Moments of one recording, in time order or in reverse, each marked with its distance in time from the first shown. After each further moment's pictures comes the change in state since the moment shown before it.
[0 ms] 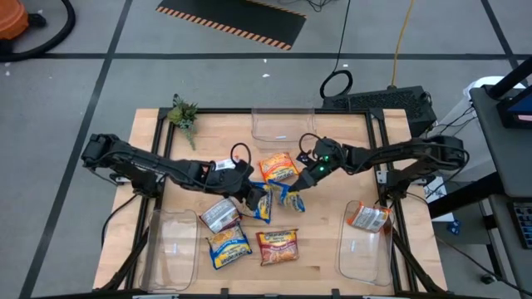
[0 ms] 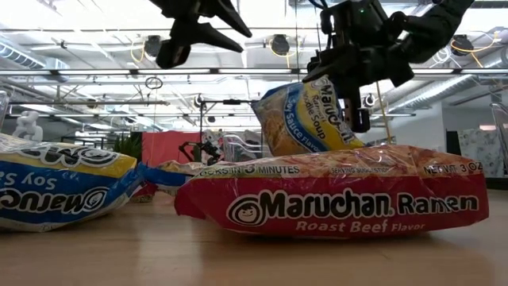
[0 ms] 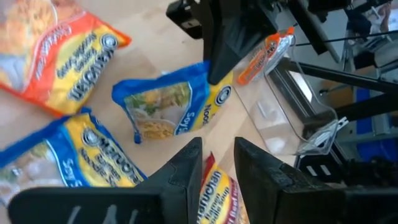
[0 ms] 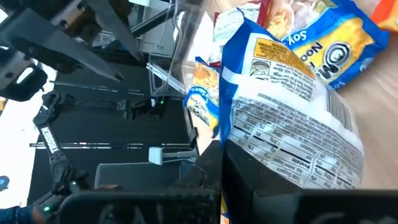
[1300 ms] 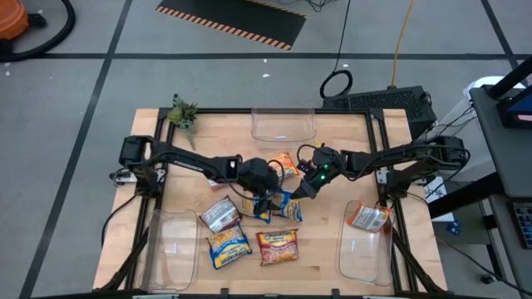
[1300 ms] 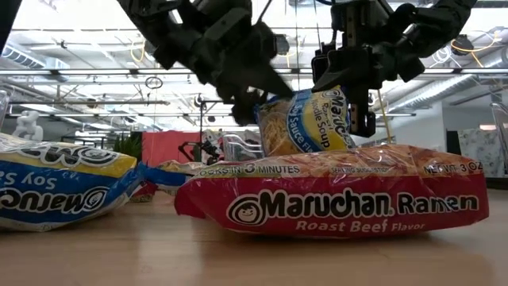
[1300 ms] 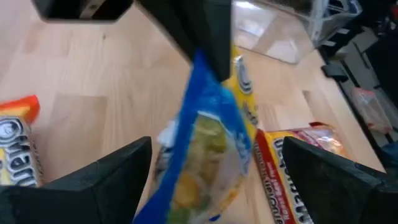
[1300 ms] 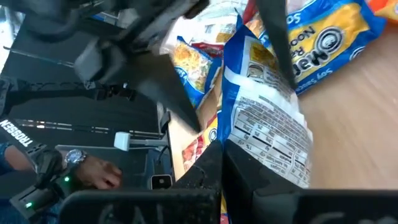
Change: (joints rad) left arm 0.190 0.336 0.002 0.309 0.515 0.825; right arm 0.089 -0.015 0.001 -0.102 0.100 -0.166
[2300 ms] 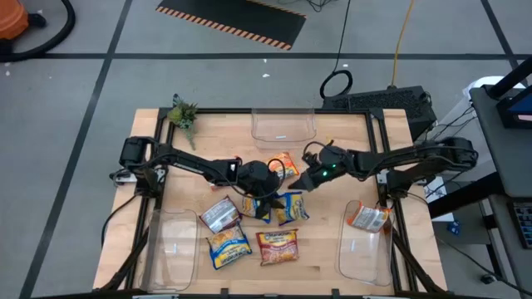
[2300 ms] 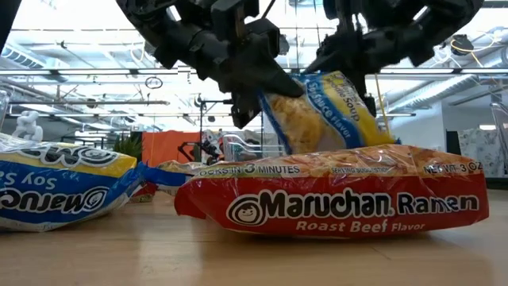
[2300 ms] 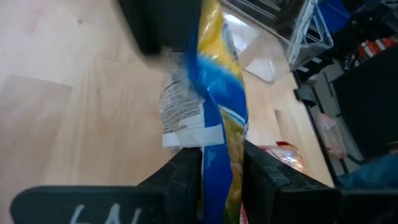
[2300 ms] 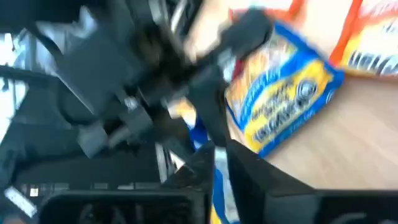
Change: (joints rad) left arm -0.026 0.008 -0.002 0.077 0.041 -0.195; right arm 0.024 -0.103 -0.001 -0.016 0.240 0.156
